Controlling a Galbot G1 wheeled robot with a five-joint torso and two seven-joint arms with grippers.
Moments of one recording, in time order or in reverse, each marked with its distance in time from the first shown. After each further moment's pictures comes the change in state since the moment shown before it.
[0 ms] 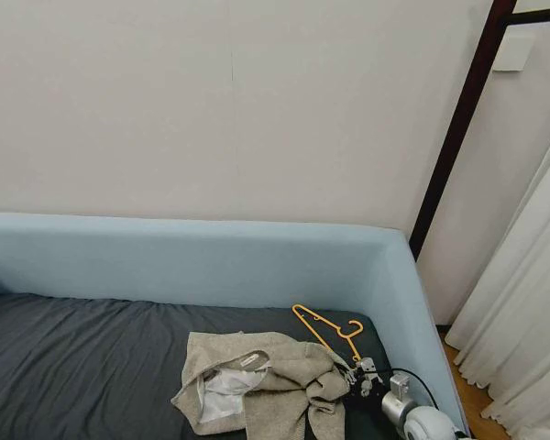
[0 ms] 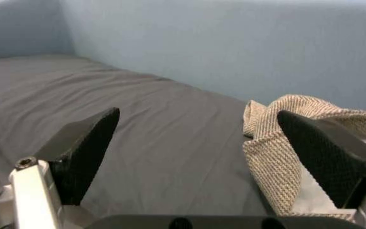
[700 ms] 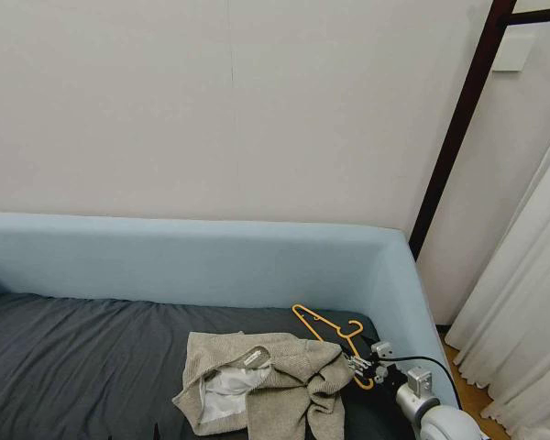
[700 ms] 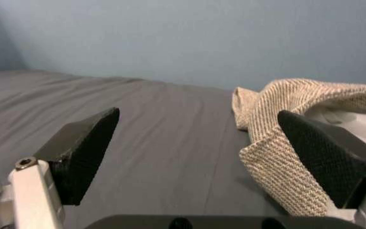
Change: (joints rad) left arm -0.169 0.239 0.057 0.139 -0.089 0.068 0.038; right arm -0.266 -0.107 0.214 0.549 -0.046 -0.146 0.233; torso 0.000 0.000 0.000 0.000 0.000
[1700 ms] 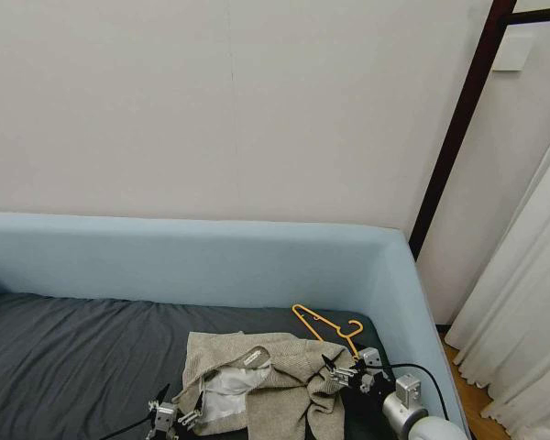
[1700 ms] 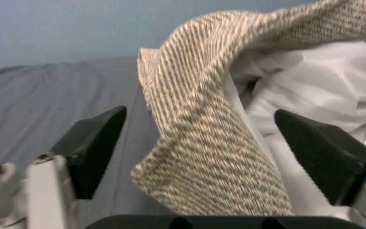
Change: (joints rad) left arm -0.359 0.206 0.289 0.245 -0.117 0.188 0.152; right arm -0.035 0.027 -0.015 0.048 -0.008 -0.020 0.023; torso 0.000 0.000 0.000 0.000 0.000
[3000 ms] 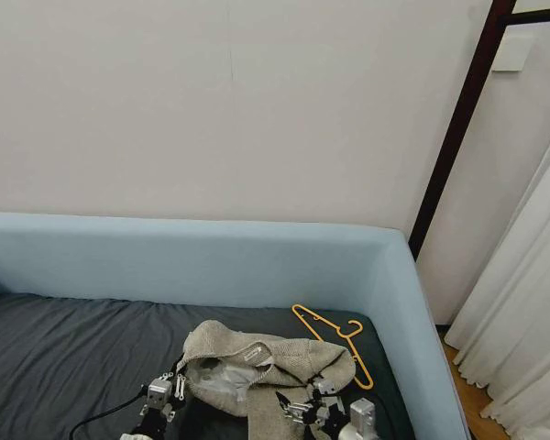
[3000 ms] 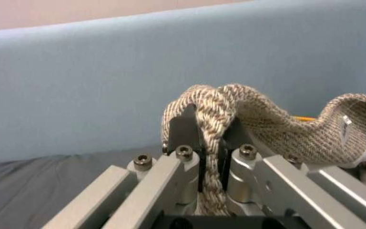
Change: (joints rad) left arm 0.150 0.080 -0.113 -0.343 0.021 -0.035 0.003; right arm 0.112 0.124 -0.293 0.027 0.247 -0.170 0.195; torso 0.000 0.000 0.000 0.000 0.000
